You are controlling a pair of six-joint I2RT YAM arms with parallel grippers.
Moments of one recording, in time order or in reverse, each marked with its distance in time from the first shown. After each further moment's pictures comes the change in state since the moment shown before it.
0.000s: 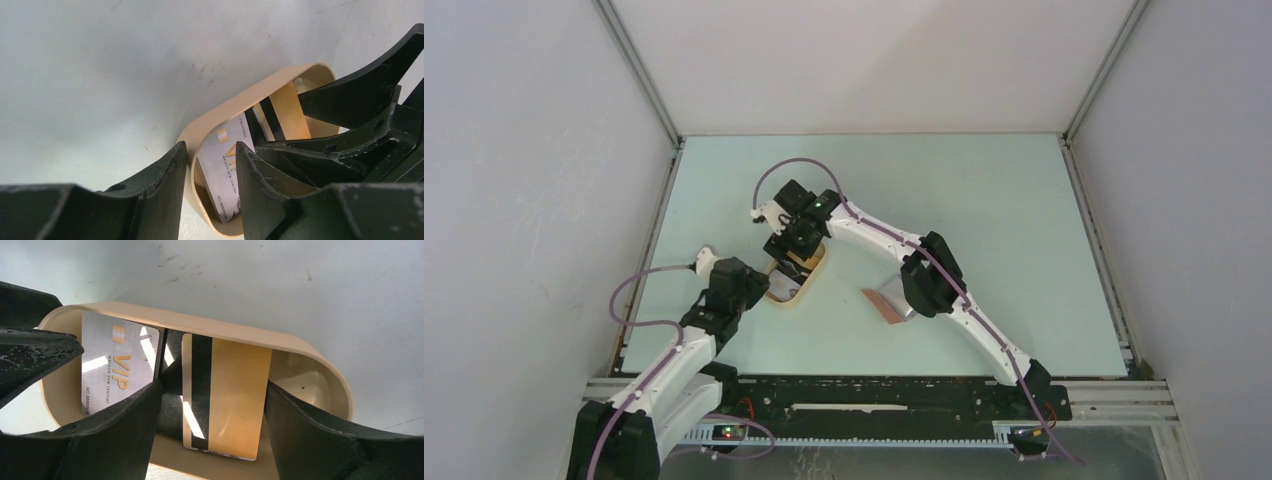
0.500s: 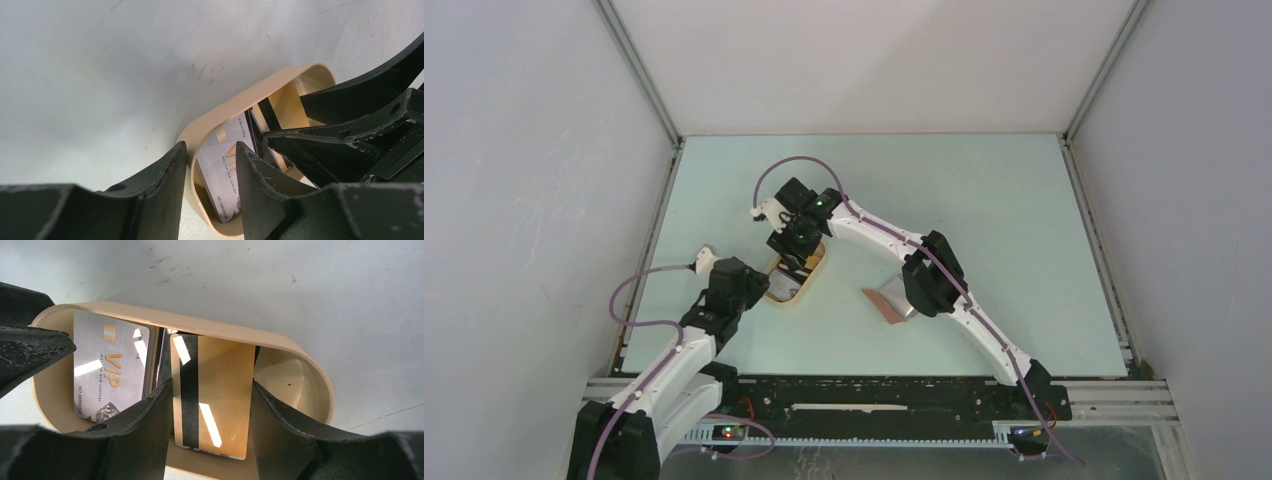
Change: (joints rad) left arm 0.002 -0.003 0.000 0.000 0.001 0.000; right arm -0.008 -0.014 -0.008 0.009 0.023 -0.023
